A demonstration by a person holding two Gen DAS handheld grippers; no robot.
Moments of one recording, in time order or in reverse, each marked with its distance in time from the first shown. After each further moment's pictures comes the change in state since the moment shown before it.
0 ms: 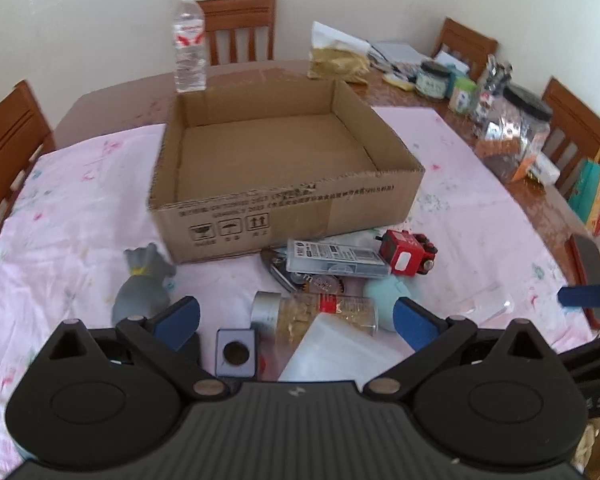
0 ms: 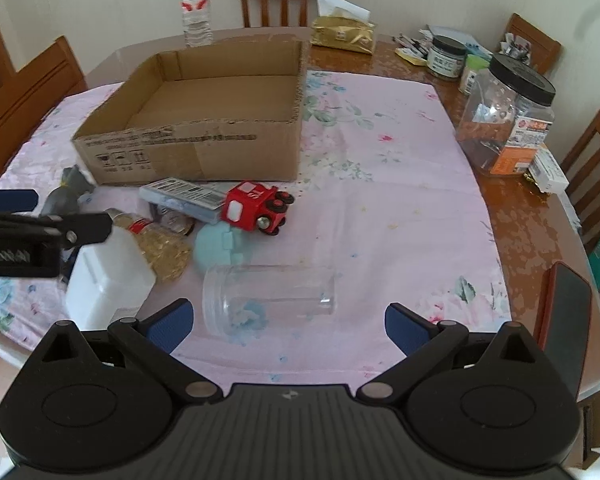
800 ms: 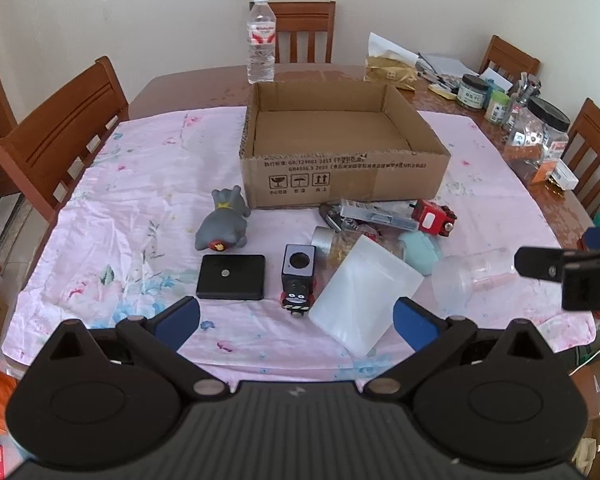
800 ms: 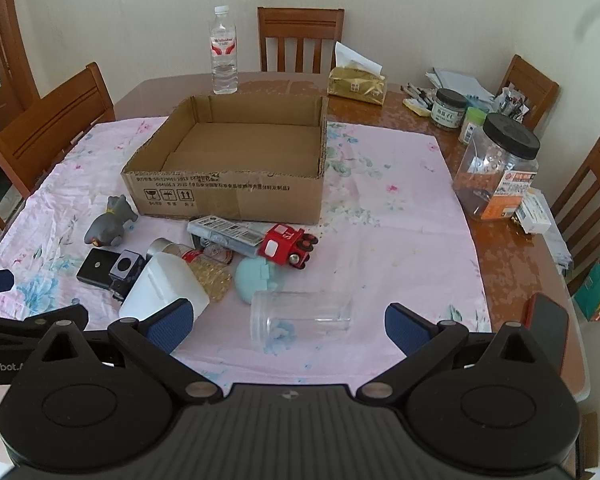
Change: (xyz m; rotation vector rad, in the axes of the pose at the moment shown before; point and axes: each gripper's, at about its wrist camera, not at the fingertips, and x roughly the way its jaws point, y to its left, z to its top) left arm -0.081 0.012 -0.058 -0.133 0.004 0.112; right arm -0.064 0.022 -0.002 -0.051 -0.116 0.015
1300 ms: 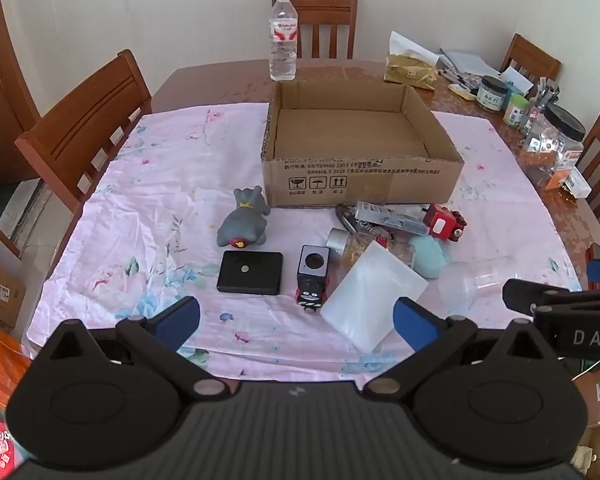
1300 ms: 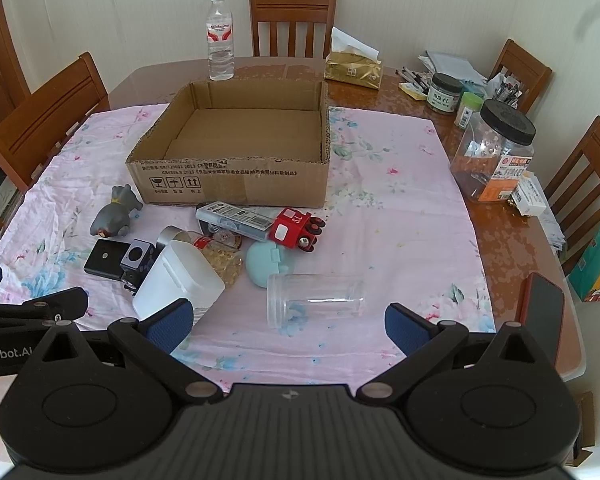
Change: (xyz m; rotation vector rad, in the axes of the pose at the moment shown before) left arm -0.019 -0.003 0.014 -0.038 0.043 0.062; right arm -0.010 0.019 0.002 0.027 0.058 -0.028
